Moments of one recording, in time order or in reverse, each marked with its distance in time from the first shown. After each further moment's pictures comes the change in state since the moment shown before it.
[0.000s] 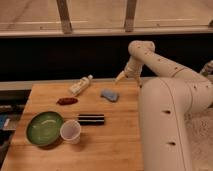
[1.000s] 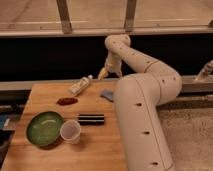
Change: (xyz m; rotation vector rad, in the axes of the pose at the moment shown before) arm -0.028 0.132 0.009 0.026 0.029 -0.317
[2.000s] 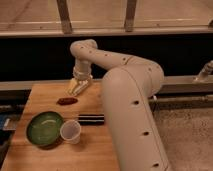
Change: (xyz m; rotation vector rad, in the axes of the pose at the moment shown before) arm 0.031 0.175 0.011 -0.111 0.038 -0.461
